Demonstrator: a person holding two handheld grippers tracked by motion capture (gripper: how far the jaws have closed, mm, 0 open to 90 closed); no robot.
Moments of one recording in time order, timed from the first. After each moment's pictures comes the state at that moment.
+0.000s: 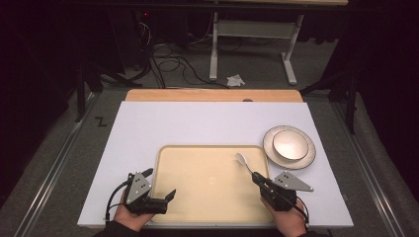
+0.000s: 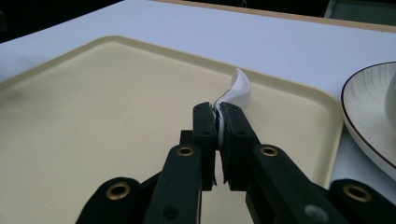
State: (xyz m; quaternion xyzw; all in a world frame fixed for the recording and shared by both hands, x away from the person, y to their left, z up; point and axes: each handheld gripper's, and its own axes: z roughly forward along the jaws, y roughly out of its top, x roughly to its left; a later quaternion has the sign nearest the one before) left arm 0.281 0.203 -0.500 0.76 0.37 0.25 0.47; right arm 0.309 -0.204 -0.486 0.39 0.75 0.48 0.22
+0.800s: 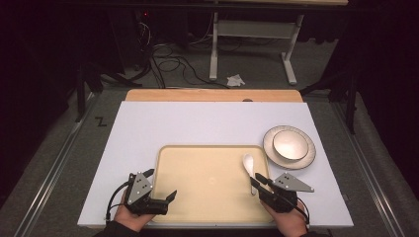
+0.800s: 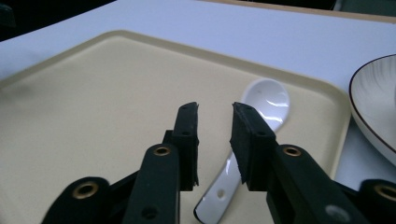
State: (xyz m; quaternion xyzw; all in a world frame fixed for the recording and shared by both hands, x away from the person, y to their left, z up) left arm 0.281 0.201 -0.500 0.77 0.36 0.25 0.47; right arm 0.307 -0.207 -0.489 0.39 0.76 0.48 0.20
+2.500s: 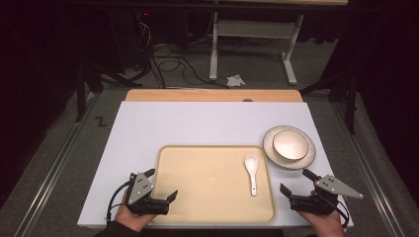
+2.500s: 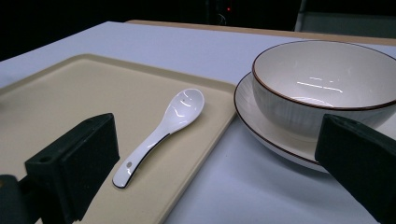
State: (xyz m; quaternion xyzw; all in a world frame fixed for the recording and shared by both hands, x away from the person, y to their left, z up) left arm 0.281 0.198 -0.500 0.76 0.36 0.25 0.47; right arm 0.300 -0.297 -0.474 0.41 0.72 0.50 0.23
